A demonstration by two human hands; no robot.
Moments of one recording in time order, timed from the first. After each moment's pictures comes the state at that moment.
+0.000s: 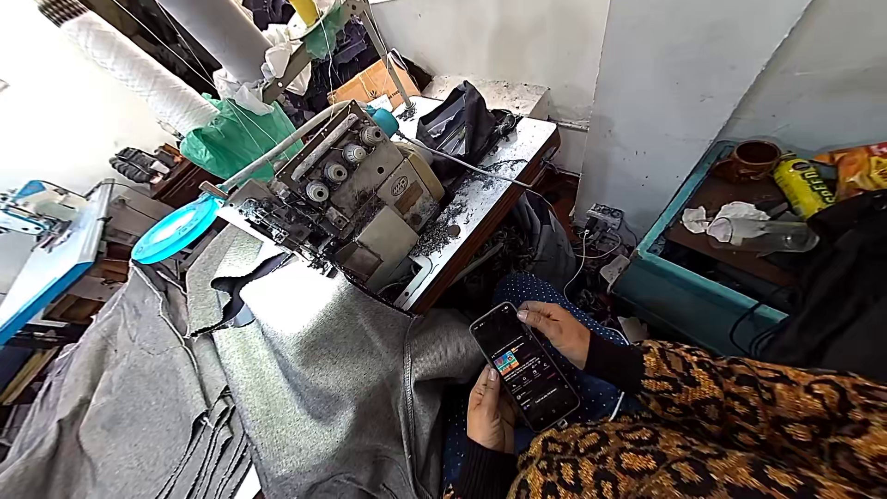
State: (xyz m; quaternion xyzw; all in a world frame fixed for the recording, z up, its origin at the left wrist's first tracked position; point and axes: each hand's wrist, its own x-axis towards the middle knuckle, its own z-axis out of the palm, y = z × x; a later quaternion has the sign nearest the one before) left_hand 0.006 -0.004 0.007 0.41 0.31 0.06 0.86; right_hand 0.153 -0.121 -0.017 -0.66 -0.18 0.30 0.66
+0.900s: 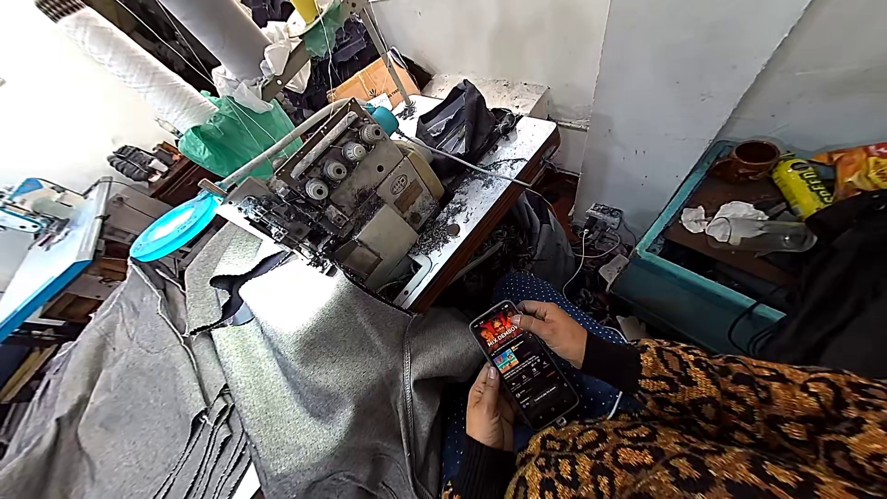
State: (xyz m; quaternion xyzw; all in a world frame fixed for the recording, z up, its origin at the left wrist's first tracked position) left_hand 0.006 -0.003 0.006 0.41 0.30 0.06 0.86; right_hand 0.151 -0.116 -0.004 -0.65 -0.13 0.35 0.66
